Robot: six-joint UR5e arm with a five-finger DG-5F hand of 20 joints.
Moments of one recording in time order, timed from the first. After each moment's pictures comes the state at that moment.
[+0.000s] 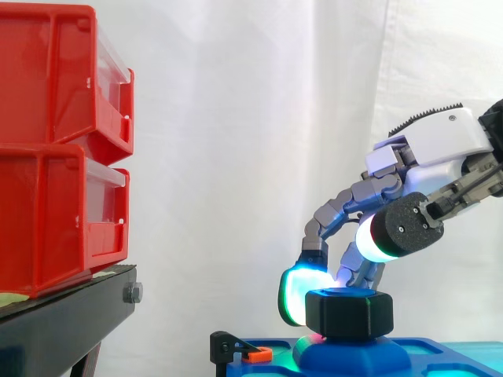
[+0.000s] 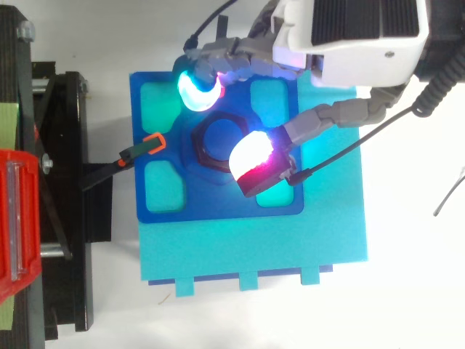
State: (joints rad) arm 0.00 -2.19 -1.14 -3.20 -1.56 -1.15
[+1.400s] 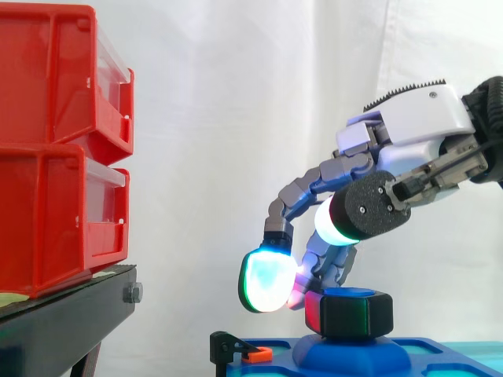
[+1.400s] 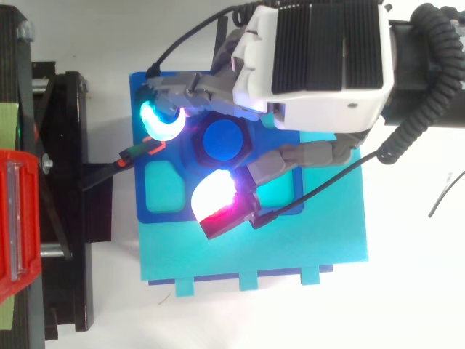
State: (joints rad) arm 0.06 -2.23 -1.06 -3.19 -1.51 -1.17
